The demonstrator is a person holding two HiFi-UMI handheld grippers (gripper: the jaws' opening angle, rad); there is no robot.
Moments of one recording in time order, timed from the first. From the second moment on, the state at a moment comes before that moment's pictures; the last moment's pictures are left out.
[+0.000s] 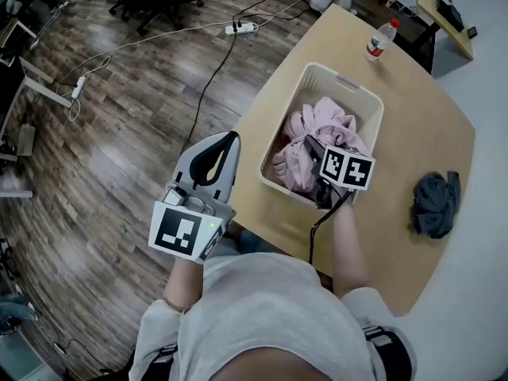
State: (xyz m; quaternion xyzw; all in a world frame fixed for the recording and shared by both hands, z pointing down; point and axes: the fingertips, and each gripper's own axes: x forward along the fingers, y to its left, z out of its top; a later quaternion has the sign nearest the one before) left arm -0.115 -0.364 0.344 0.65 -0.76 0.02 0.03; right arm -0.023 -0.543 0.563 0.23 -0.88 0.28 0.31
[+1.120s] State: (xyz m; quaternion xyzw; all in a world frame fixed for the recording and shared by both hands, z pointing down) left arm -0.110 -0.315 0.316 0.73 -0.68 0.01 0.00; right arm 0.014 -0.486 0.449 0.34 -0.90 0.24 0.14
